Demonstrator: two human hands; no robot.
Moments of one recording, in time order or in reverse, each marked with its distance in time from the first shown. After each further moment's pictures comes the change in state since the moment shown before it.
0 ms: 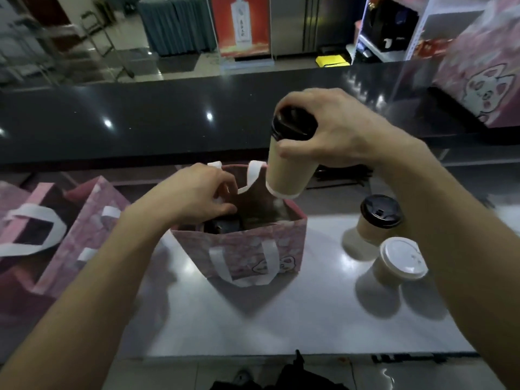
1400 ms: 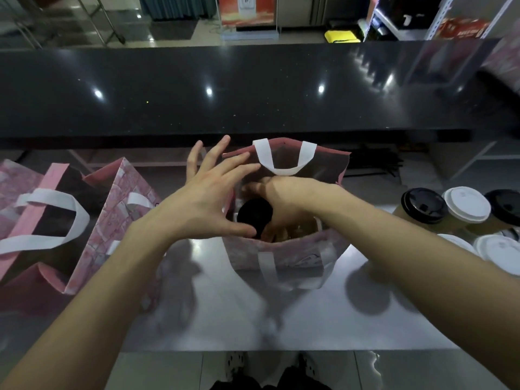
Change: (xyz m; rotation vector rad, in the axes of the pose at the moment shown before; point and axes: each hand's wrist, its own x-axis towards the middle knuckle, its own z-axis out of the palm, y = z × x) left_hand -0.030 -0.081 0.044 -0.083 0.150 0.200; right_hand 0.064 -0.051 0.181 -0.237 -0.646 0.005
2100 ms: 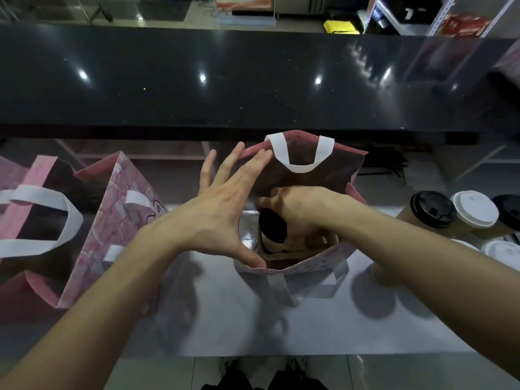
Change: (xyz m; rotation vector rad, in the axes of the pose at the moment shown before) left_hand -0.003 -0.007 0.016 -0.179 -0.113 0.023; right_hand 0.021 0.009 0.021 -0.198 -0.118 0.007
